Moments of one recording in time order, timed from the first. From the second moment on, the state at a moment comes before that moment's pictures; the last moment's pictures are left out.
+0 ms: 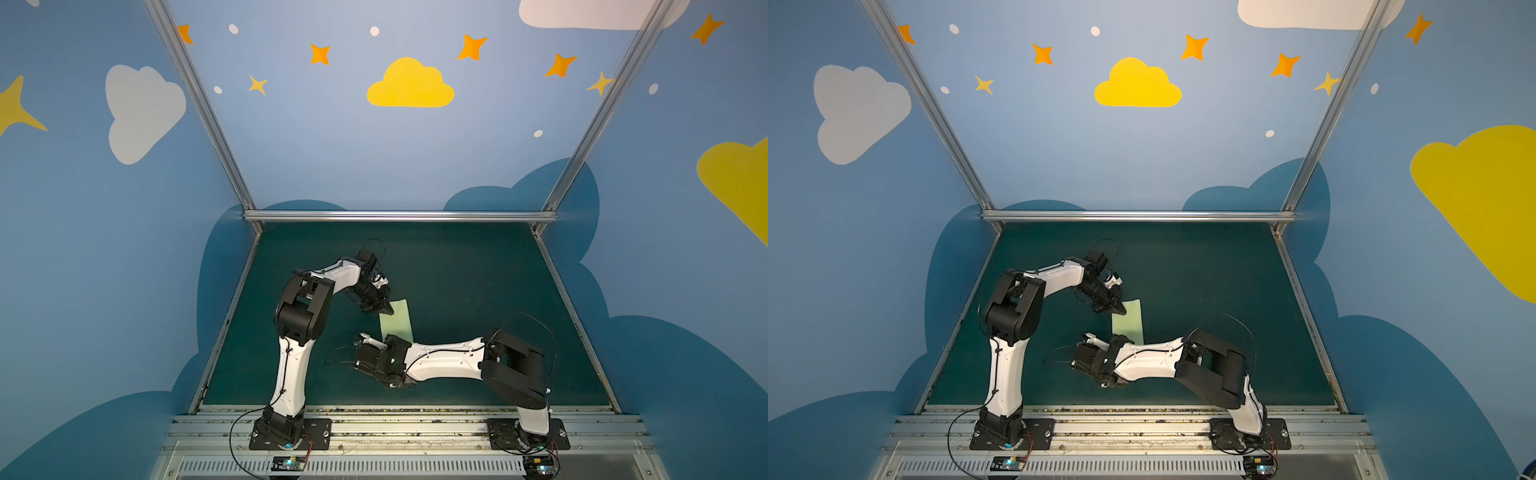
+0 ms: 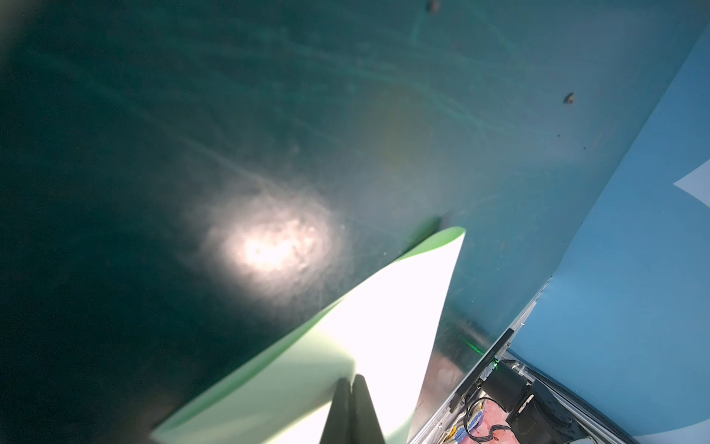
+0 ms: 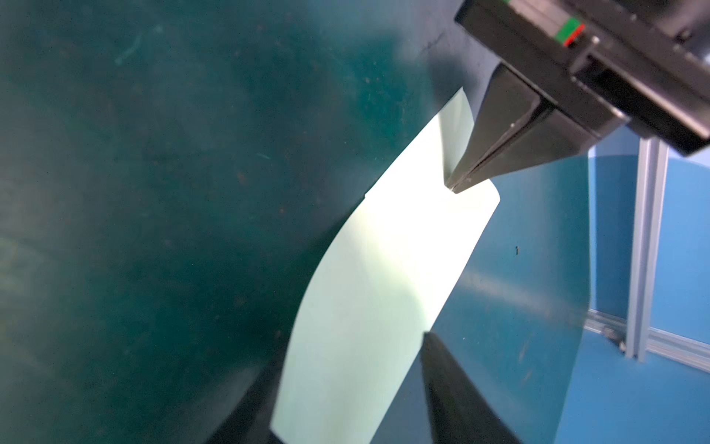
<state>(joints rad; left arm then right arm) -0.37 2.19 1.51 -0.77 0.70 -0.39 1.34 1.98 1.24 -0.54 0.73 0.00</state>
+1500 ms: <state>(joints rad) -0.38 2.20 1.51 -0.77 0.72 -0.39 1.00 1.87 1.18 -0.51 0.04 0.18</state>
